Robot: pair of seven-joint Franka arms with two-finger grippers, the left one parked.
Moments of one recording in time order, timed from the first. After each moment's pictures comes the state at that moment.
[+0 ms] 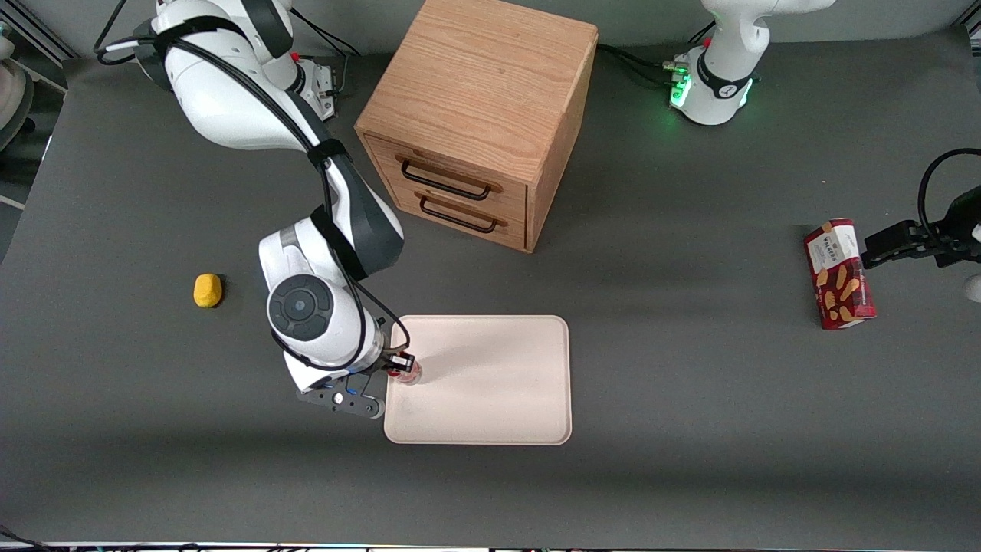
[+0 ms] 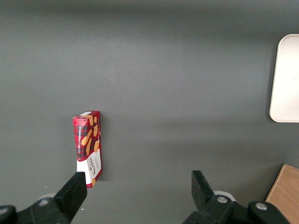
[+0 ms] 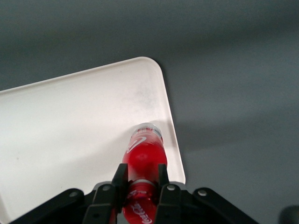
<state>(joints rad) 0.43 0.84 0.01 -1.02 -0.02 1.85 0.70</state>
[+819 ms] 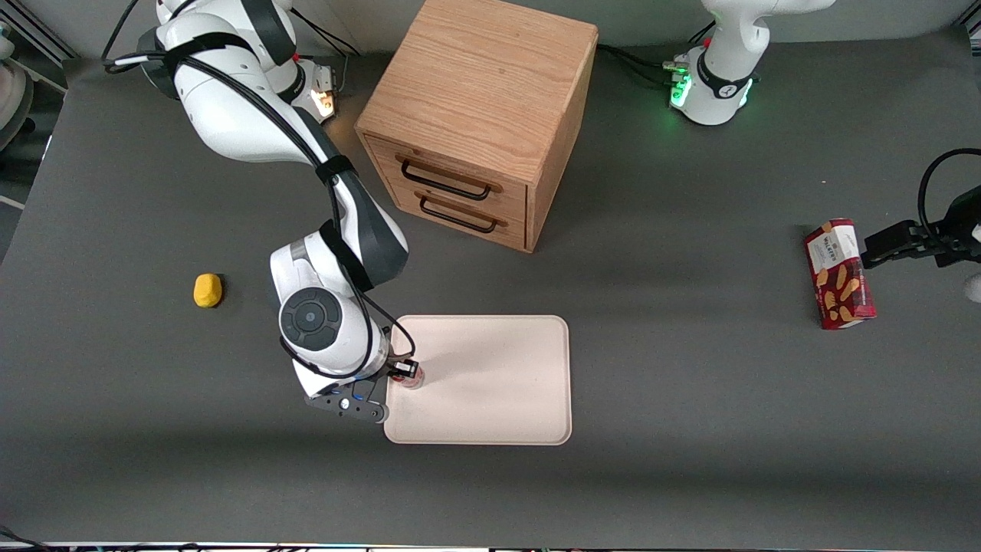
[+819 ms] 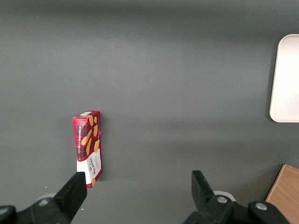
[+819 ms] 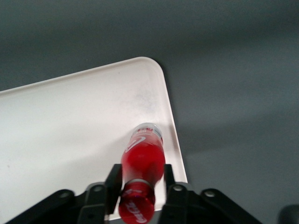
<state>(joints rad) 0.43 0.85 0.01 -1.04 -0.02 1.89 0.70</state>
